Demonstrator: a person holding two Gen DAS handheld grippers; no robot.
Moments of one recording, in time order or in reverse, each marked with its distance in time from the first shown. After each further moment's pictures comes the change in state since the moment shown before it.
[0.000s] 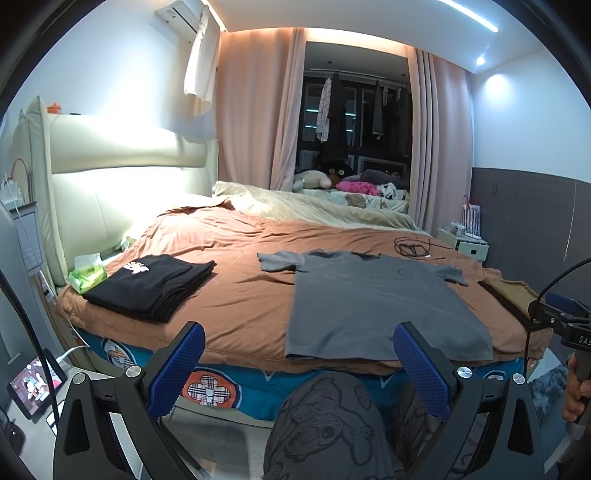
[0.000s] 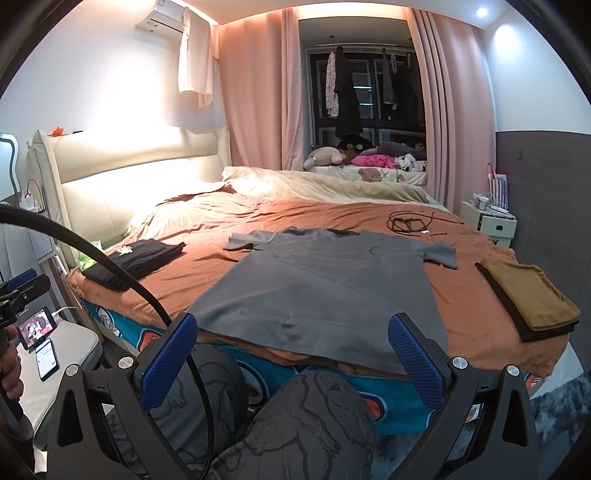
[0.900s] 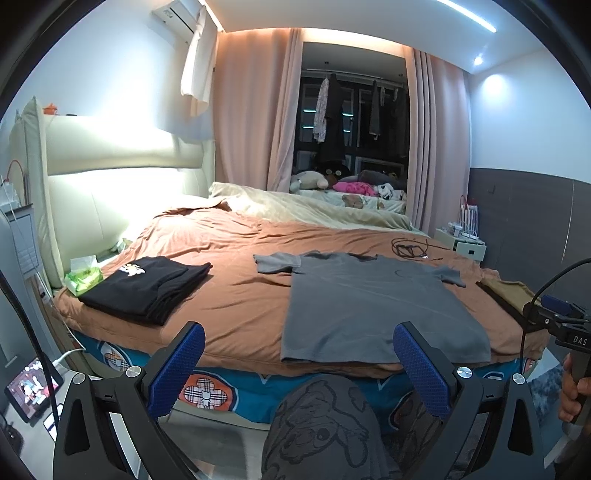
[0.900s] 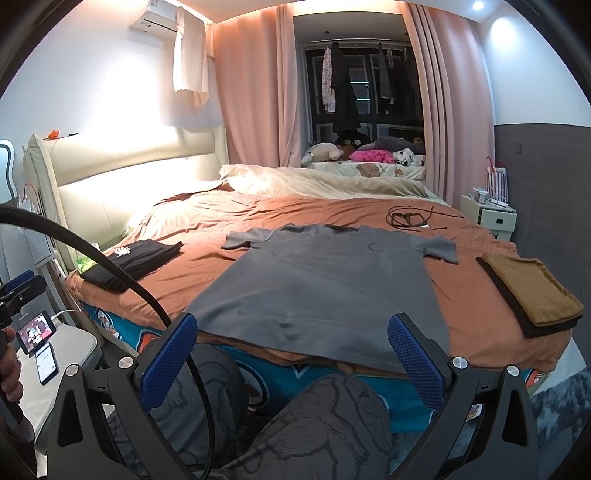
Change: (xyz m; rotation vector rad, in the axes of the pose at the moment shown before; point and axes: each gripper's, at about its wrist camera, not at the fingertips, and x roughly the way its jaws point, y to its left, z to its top) left arm 0.006 -0.007 0.002 0.003 -0.003 -0.007; right arm 0.001 -0.005 -0.001 0.020 0.008 0.003
